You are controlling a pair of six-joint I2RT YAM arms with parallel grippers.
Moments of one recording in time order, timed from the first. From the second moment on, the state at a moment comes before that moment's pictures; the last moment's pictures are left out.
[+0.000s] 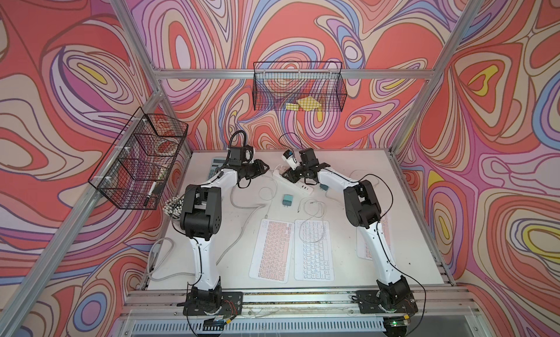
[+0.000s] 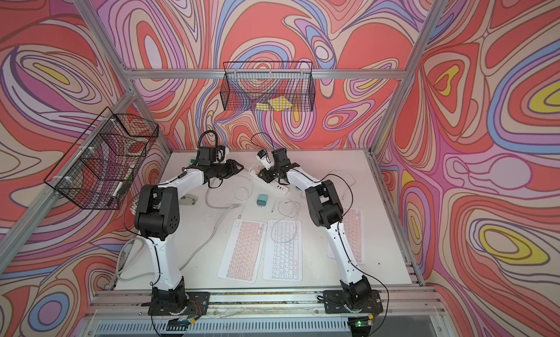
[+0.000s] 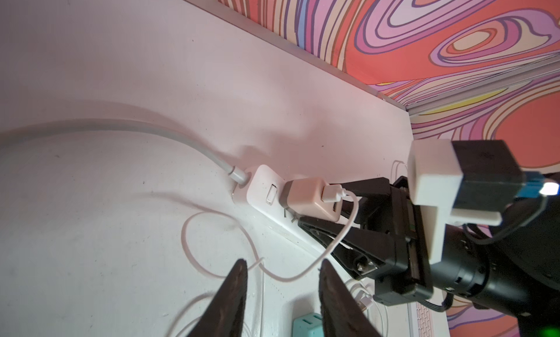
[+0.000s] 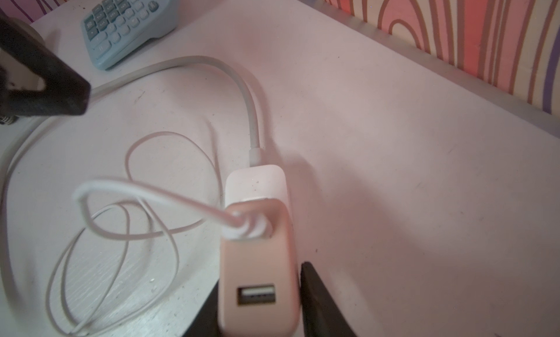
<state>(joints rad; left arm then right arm) -0.14 2.08 1.51 -0.15 0.54 -0.54 0.43 2.52 2.06 -0.27 -0.43 -0.20</state>
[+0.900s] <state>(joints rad) -0.15 2.20 1.69 -0.14 0.60 -0.57 0.43 2.50 2.00 -0.20 -0.44 -0.22</state>
